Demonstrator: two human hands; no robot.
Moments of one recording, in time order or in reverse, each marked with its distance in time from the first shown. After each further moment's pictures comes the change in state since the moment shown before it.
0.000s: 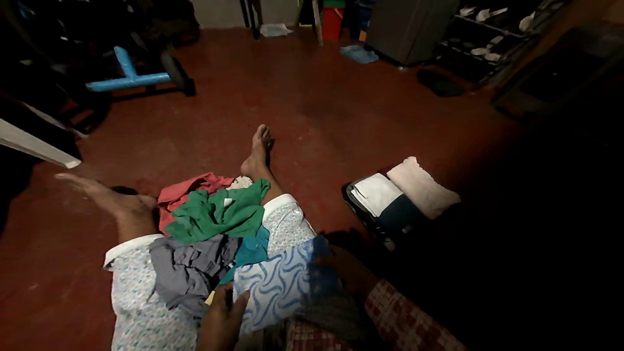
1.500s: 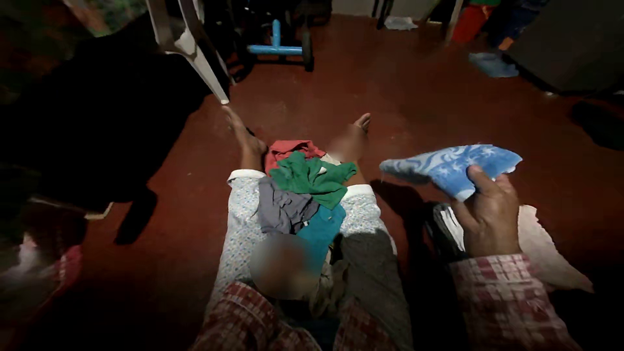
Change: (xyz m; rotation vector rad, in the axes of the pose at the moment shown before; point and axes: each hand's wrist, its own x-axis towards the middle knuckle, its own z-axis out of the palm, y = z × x) left_hand 0.001 -0.038 -0.016 -0.632 -0.075 -0.182; right_hand 0.035 -0.143 0.004 0.343 0.340 -0.860
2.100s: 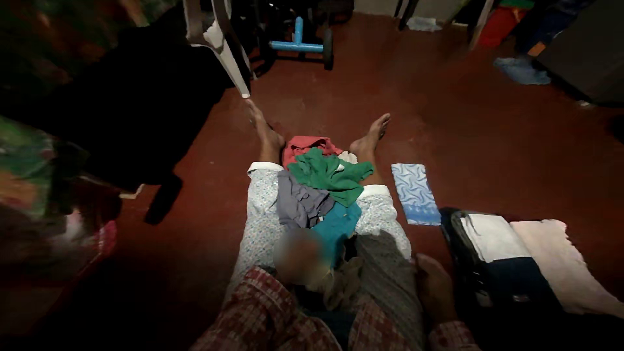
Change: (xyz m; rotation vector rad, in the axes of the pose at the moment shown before) left_hand -0.002 -0.002 -0.001 0.012 -0.037 0.025; right_hand -0.134 0.134 -0.096 -0.549 0.049 0.480
